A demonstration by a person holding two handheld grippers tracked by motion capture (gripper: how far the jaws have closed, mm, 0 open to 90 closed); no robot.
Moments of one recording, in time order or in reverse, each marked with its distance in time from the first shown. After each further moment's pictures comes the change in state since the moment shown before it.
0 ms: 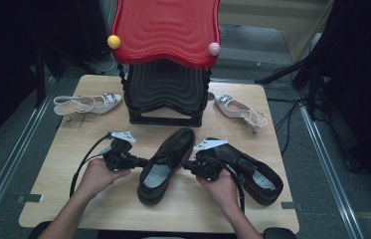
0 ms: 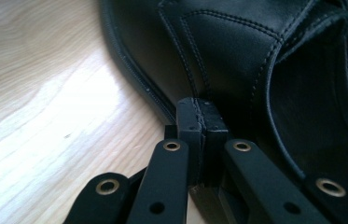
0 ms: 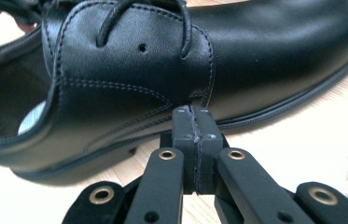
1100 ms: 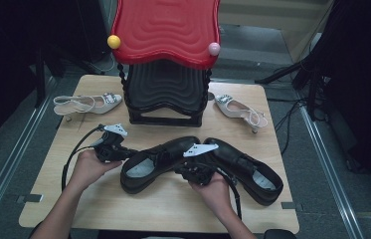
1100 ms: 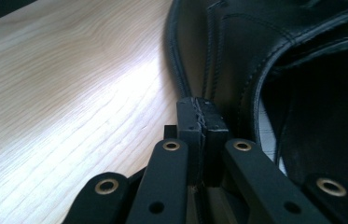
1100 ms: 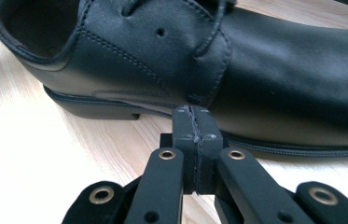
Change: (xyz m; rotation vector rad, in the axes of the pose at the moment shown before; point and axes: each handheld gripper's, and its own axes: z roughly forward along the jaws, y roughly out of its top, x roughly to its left) left arm 0.026 0.004 -0.021 0.009 0.104 0.052; right arm 0.024 -0.001 0.013 -0.011 0.034 -0.072
